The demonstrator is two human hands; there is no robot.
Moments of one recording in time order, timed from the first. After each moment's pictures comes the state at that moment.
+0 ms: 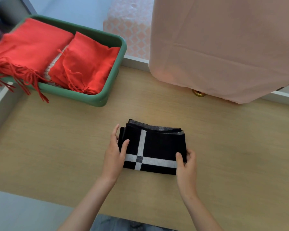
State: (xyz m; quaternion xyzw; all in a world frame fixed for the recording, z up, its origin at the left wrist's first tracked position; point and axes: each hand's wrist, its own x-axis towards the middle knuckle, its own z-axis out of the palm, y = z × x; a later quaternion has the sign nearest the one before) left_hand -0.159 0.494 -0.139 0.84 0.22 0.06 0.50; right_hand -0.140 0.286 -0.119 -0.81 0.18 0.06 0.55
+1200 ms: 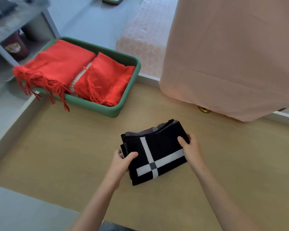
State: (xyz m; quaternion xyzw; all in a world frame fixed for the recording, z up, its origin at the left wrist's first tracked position) left_hand -0.159 0.509 -0.084 0.59 0.41 -0.11 0.69; right_hand -0.053 0.311 -0.072 -0.84 0.11 0.18 0.50
